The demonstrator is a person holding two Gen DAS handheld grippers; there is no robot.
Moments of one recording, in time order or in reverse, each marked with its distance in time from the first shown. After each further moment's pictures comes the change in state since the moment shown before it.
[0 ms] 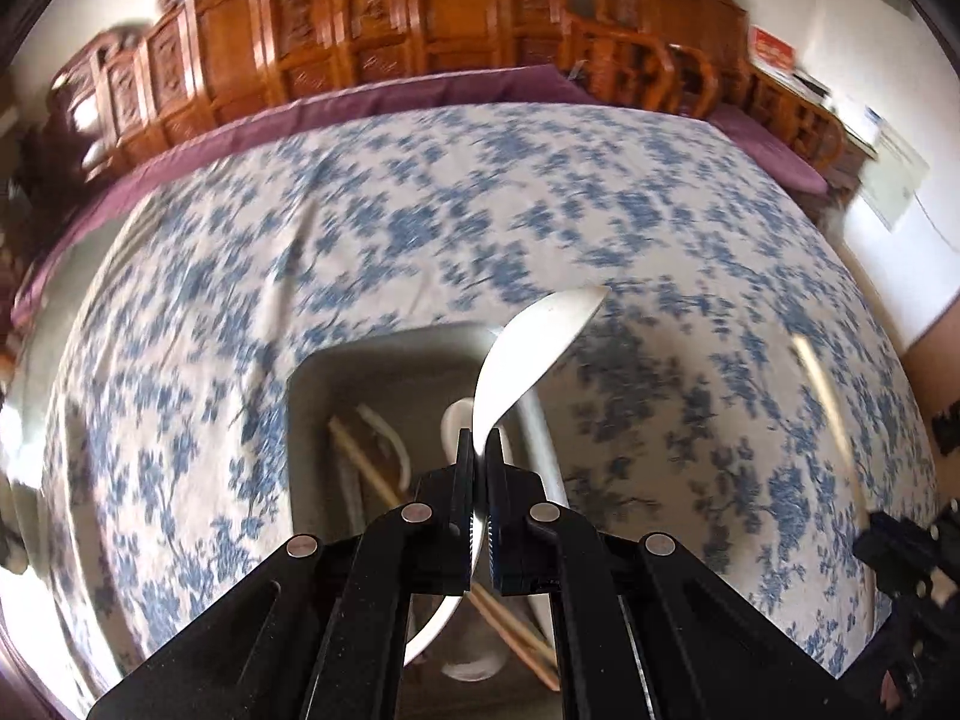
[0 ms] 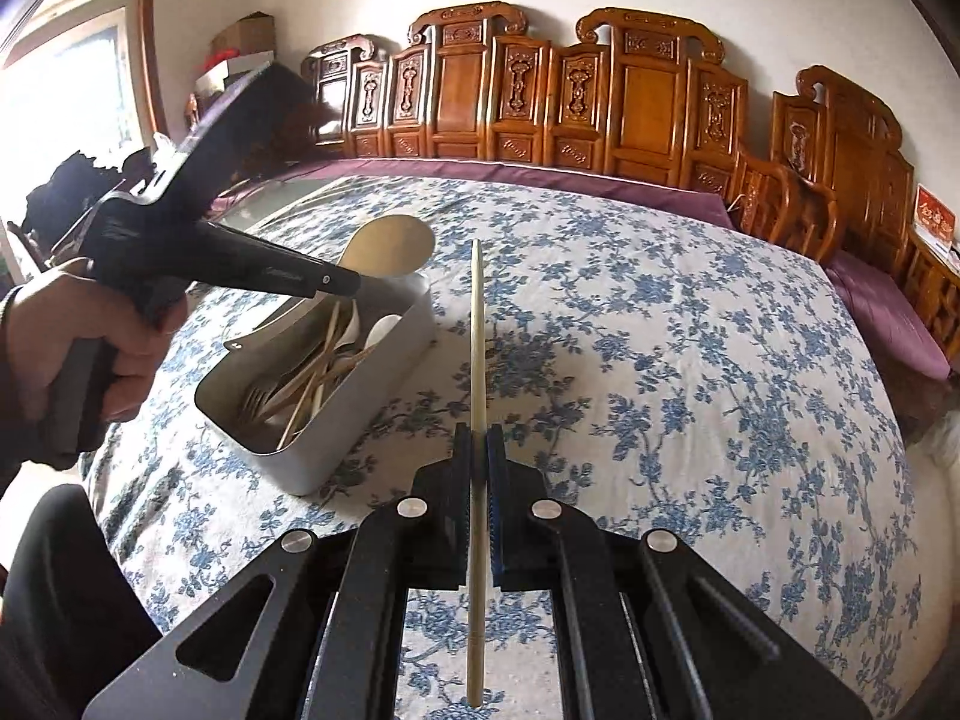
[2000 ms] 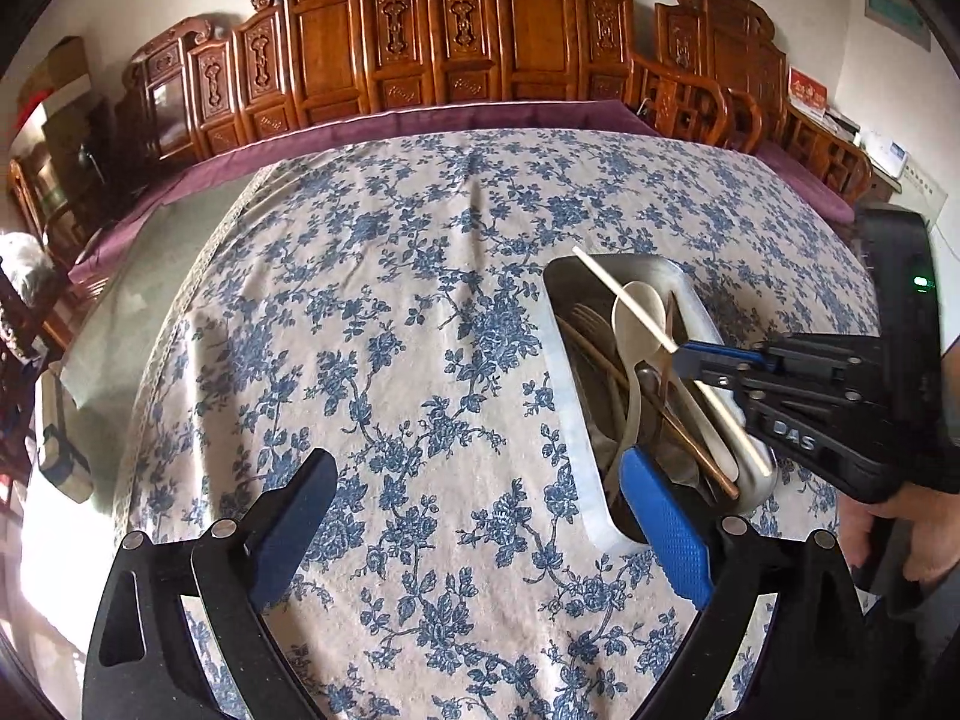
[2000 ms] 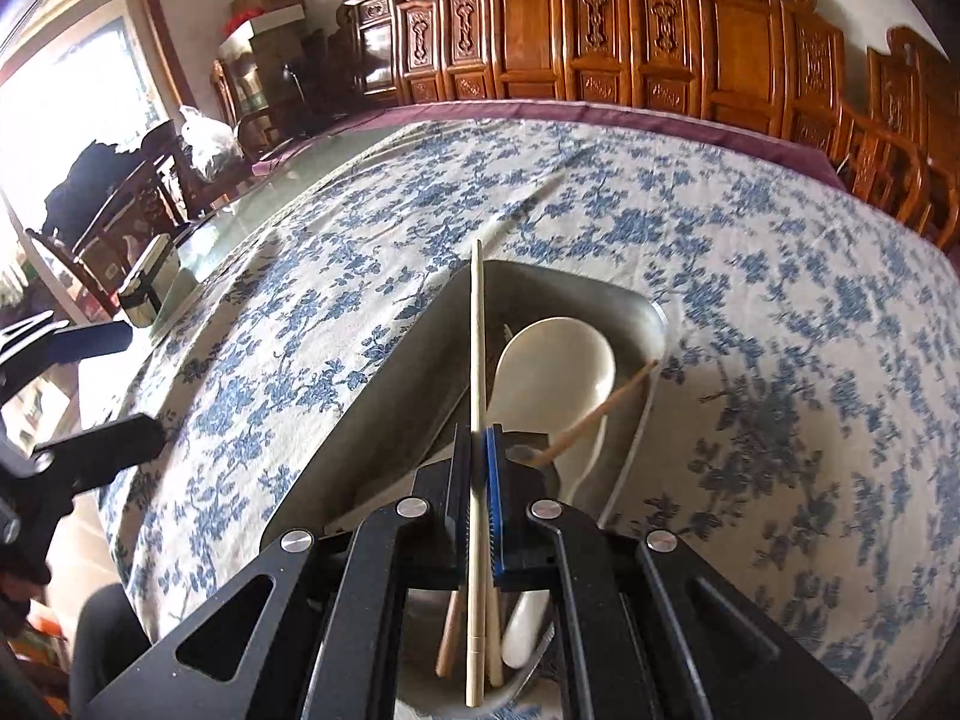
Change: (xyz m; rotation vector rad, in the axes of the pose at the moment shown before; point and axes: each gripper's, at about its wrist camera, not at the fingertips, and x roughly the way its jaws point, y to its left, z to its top) left arm -0.082 0.113 -0.090 -0.043 -0.093 0.081; right arm 0.137 0.103 0.069 0.040 0.161 0.162
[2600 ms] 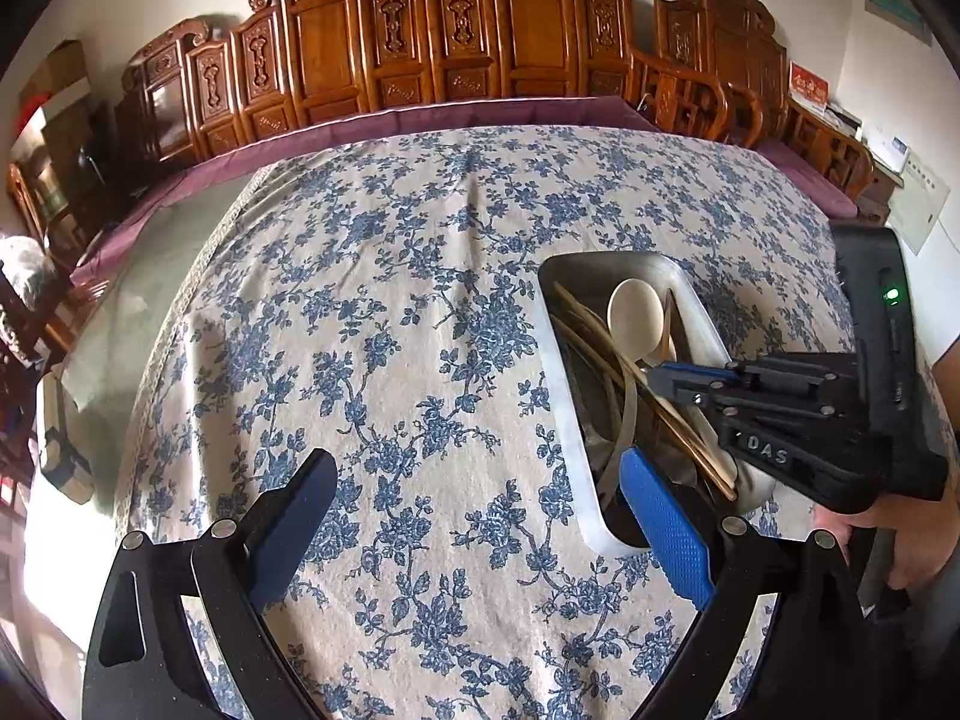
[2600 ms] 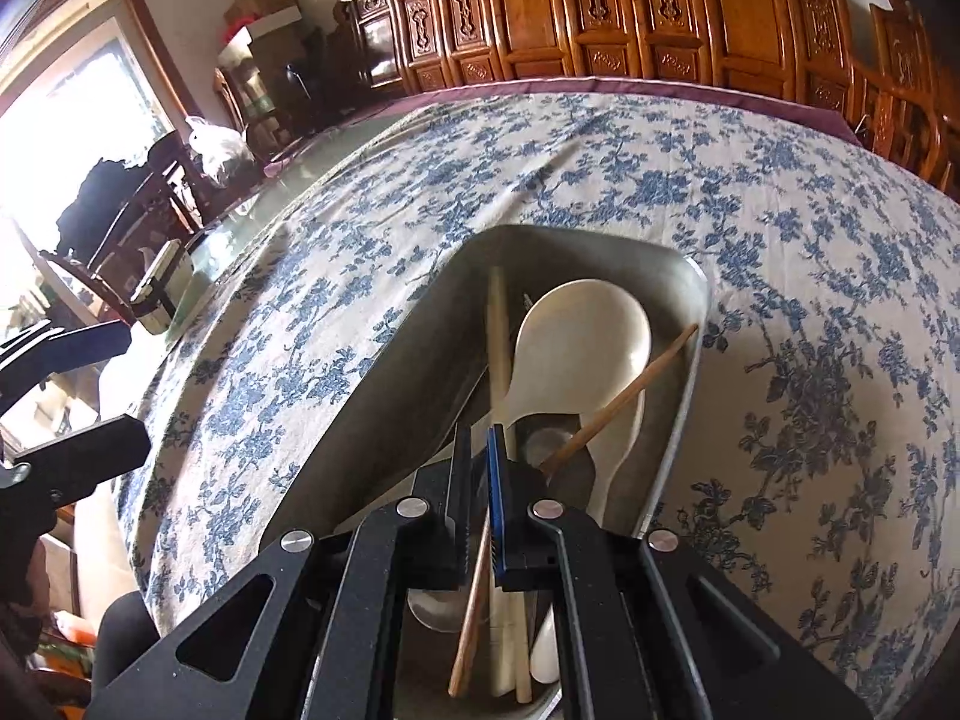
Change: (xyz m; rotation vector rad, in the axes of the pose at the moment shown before) left arm 0.002 -0.006 0.002 0.009 0.007 0.005; right arm 0.014 -0.006 -0.008 0.045 0.017 0.070
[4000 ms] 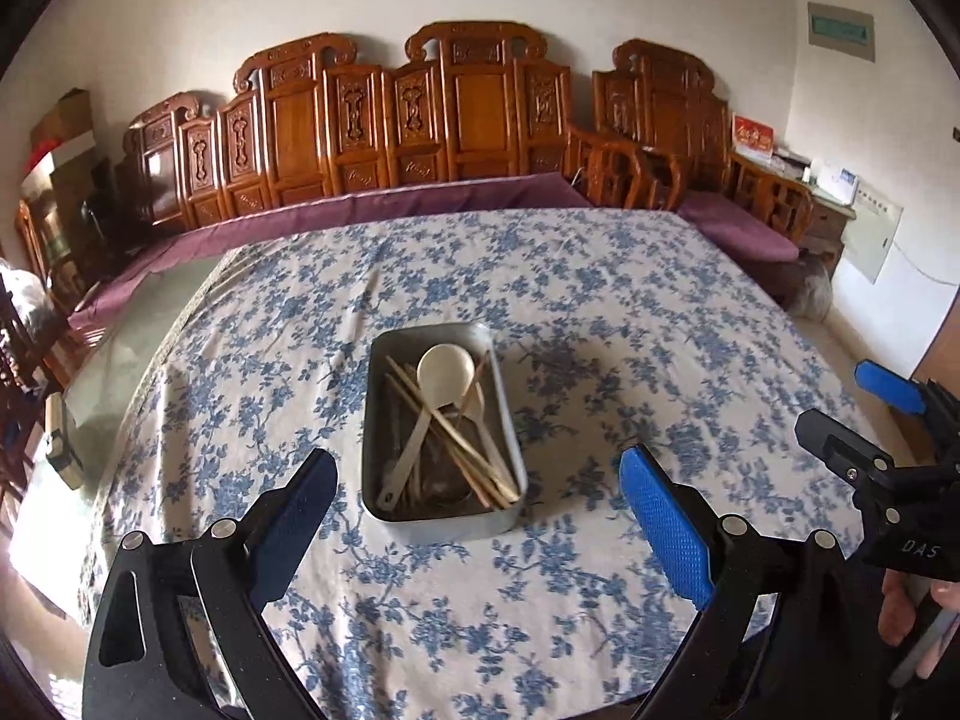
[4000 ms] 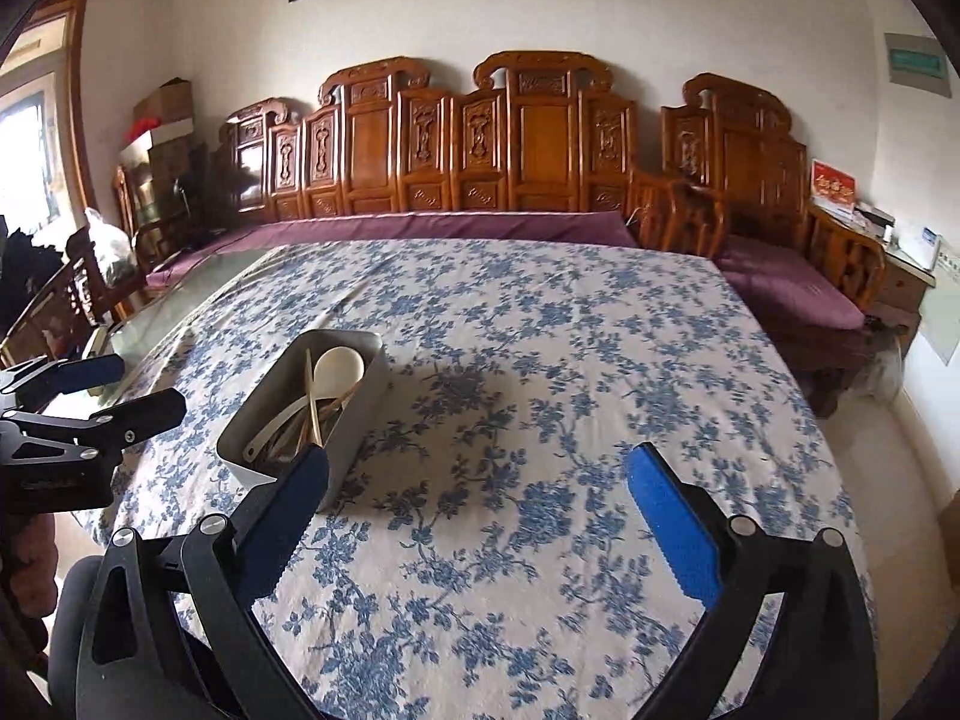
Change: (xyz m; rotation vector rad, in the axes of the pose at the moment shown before) left arm -0.110 -0.141 -0.025 0.003 -0.211 -0.026; right arm -0.258 -0.034 -0.108 0.082 -0.319 -0.407
